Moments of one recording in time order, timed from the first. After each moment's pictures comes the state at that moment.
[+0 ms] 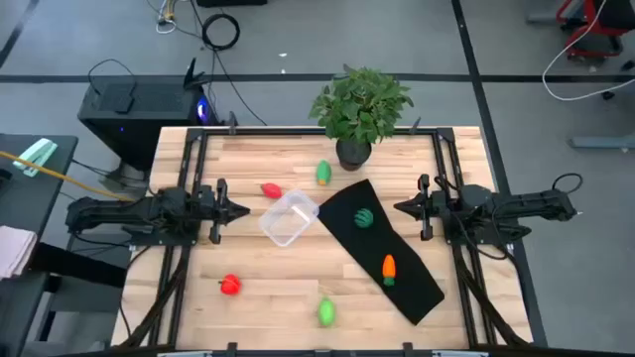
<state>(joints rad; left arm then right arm) 0.00 0.08 0.01 0.06 -0.02 -0.08 0.06 0.05 0.01 0.03 0.11 -0.07</state>
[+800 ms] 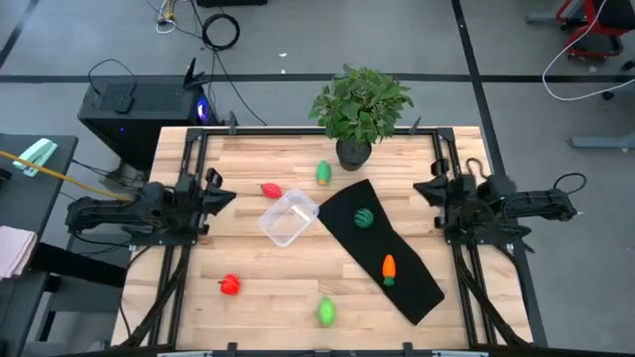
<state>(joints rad) 0.00 0.08 0.05 0.47 -0.07 -0.25 0.06 0.06 0.15 0.31 0.13 -0.06</state>
